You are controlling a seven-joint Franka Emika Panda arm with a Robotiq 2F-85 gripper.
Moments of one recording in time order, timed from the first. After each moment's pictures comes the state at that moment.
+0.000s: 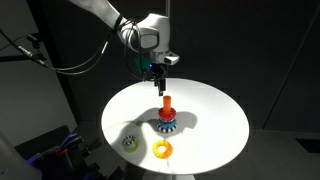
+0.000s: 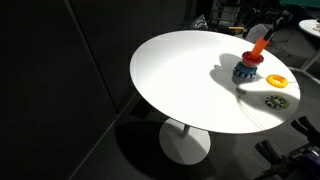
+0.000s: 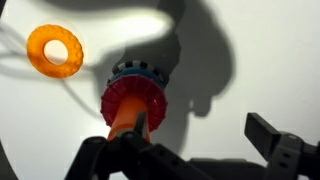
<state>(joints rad) -0.02 0.27 -0.10 -2.05 0.14 2.33 0.31</state>
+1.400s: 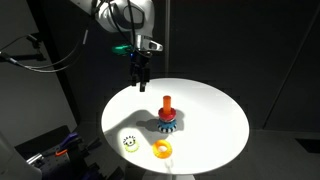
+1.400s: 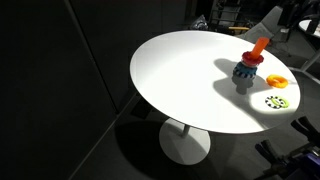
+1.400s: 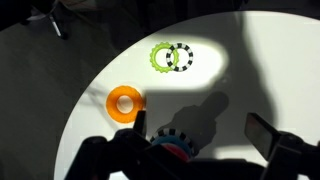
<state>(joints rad) 0.00 0.03 -0.06 -2.16 -0.12 1.93 0.23</state>
